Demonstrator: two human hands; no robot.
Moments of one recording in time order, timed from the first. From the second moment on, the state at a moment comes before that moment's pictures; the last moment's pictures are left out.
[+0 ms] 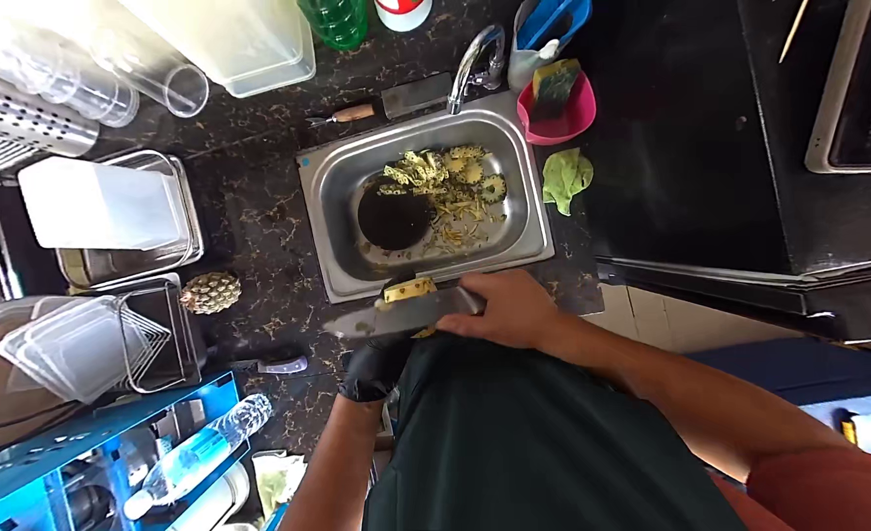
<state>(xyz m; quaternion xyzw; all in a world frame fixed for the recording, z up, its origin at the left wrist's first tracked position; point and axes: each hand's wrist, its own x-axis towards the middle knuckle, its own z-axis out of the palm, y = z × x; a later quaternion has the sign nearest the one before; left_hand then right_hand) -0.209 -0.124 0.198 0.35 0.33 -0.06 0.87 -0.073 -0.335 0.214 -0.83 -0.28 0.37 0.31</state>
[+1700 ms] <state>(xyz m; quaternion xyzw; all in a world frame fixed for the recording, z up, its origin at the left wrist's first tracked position) -0.196 -0.130 0.214 0.35 0.33 -0.06 0.87 -0.067 -0.348 0.203 -0.83 -0.25 0.37 0.33</state>
